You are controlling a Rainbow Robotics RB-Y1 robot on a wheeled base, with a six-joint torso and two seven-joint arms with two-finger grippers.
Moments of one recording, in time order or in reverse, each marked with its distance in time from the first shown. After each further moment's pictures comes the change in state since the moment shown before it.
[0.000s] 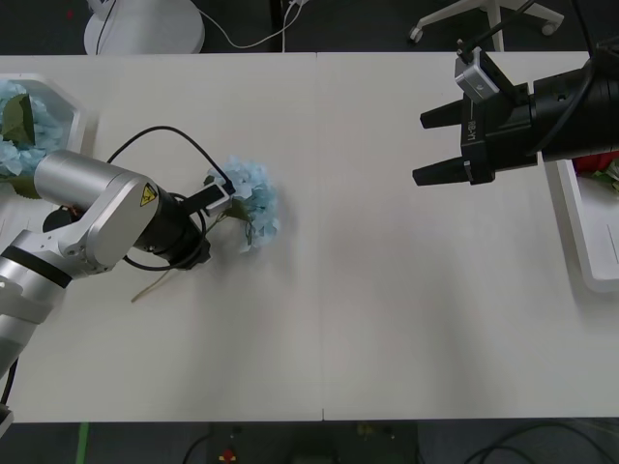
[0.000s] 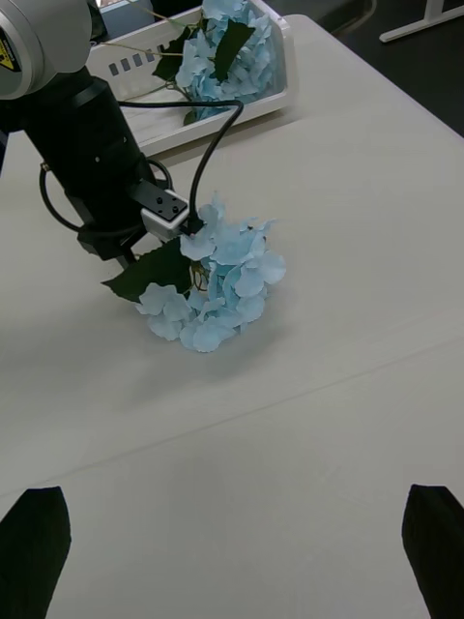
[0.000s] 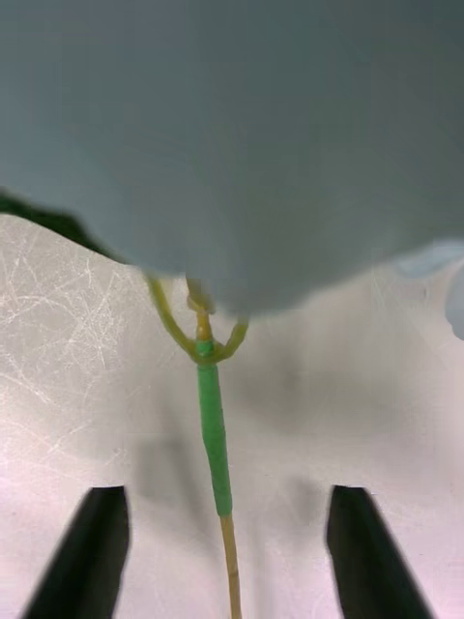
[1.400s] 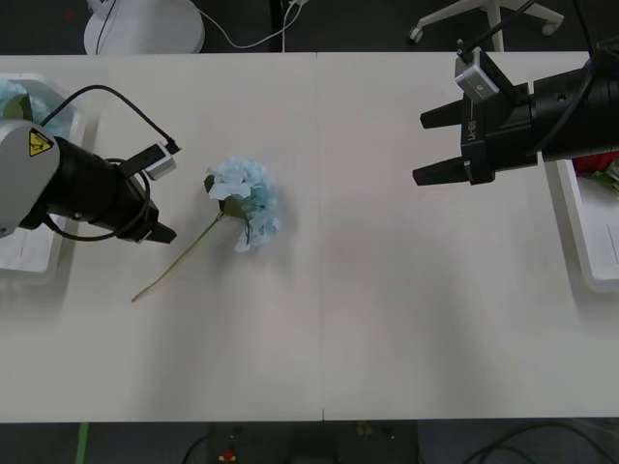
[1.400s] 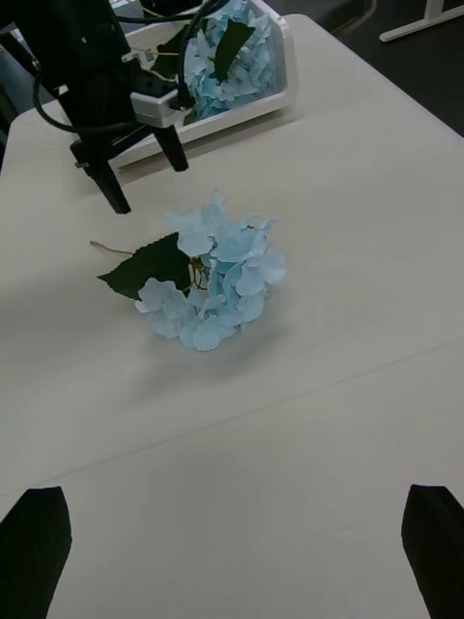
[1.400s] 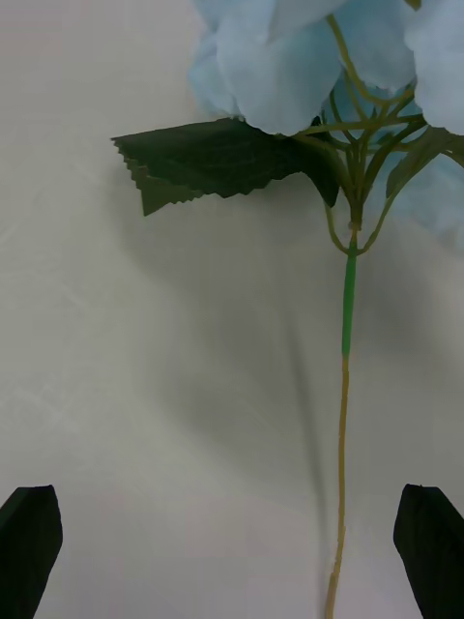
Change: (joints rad) right arm 0.000 0.000 0.000 0.000 0.000 0.000 0.000; left arm 0.000 0.220 0.107 -0.048 0.353 0.000 -0.110
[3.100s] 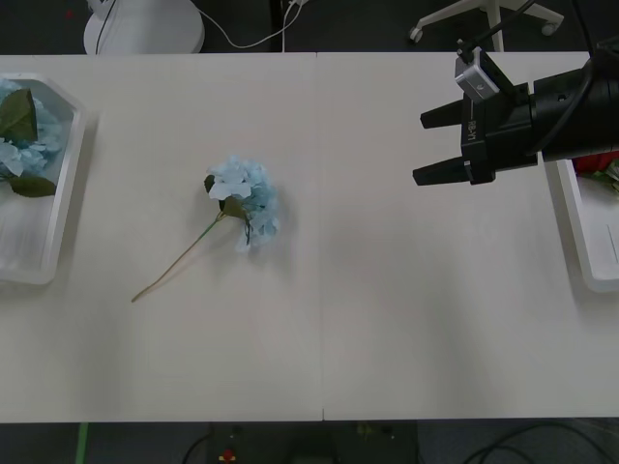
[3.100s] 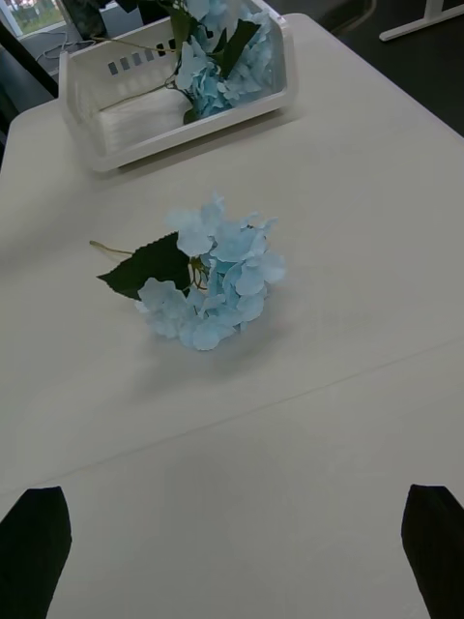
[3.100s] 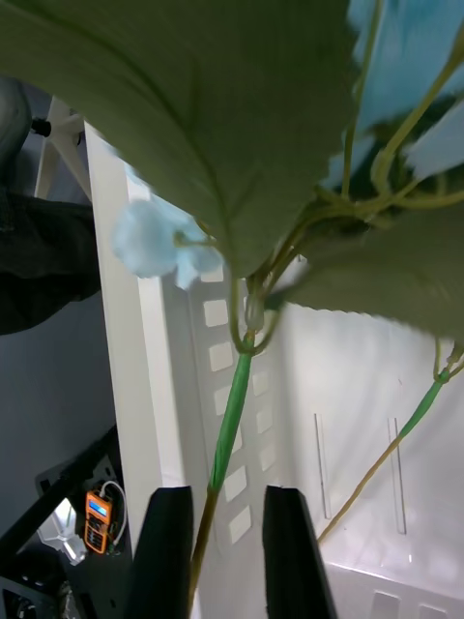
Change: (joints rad) right arm 0.000 0.000 0.000 0.001 0.000 0.000 0.000; left arm 0.001 0.223 0.367 0.384 -0.533 0.238 0.283
